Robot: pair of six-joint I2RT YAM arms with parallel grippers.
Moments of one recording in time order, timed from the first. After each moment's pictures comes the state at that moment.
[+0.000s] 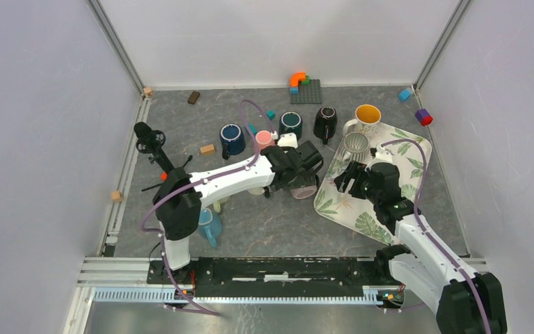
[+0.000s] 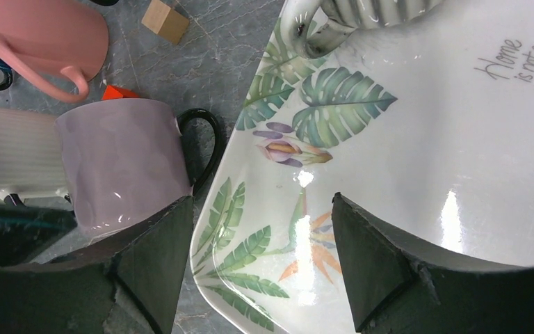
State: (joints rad) left arm -1.03 1.85 1.53 -0.85 -0.39 -1.08; right arm 0.25 0.88 0.40 -0.10 -0.04 0.51
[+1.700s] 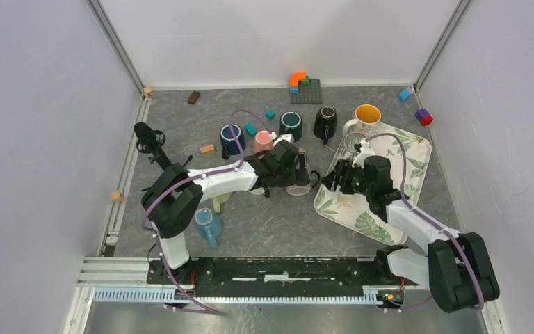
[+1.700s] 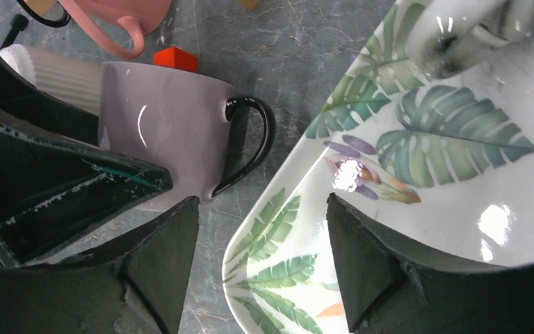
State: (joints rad) left arm -0.88 1.81 1.19 -0.23 -0.10 -0.81; right arm 0.24 1.11 0.40 0.13 -0.30 0.45
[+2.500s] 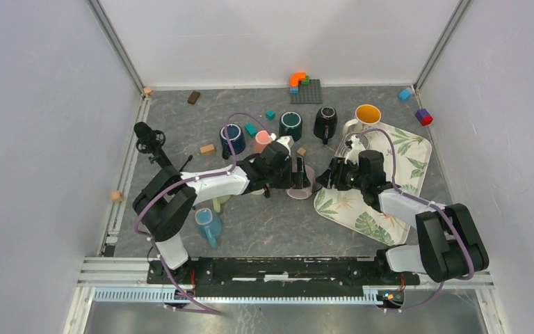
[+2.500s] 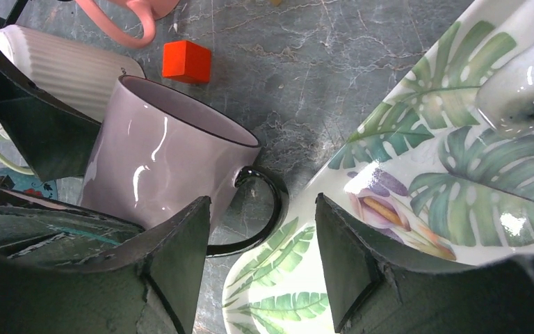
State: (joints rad) left arm -0.85 1.75 1.05 -0.05 0.07 -0.71; right arm 0.24 1.33 0.46 0.25 -0.42 0.41
